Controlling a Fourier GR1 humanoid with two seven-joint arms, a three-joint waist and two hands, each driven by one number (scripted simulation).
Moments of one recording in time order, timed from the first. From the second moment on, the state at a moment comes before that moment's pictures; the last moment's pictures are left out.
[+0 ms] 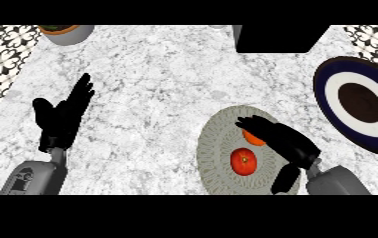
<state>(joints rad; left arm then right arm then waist) -0.17 0.34 -0.09 -1.38 0.19 0.15 0.13 -0.18 -0.43 0.41 -1.43 0.61 0.34 -0.19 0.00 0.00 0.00</state>
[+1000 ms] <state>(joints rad) -0.17 0.28 -0.01 -1.40 0.11 0.08 0.17 -0.24 -0.26 0.44 -1.30 0.89 0.34 -0.21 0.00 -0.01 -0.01</state>
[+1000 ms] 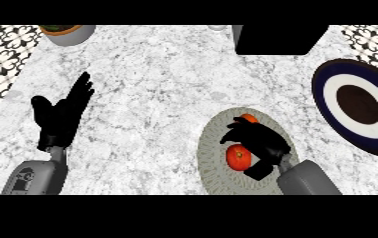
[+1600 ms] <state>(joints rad) -0.16 0.28 0.03 -1.41 0.11 0.04 0.16 -0.27 -0.17 0.29 -1.27 0.84 0.33 -0.15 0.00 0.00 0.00</state>
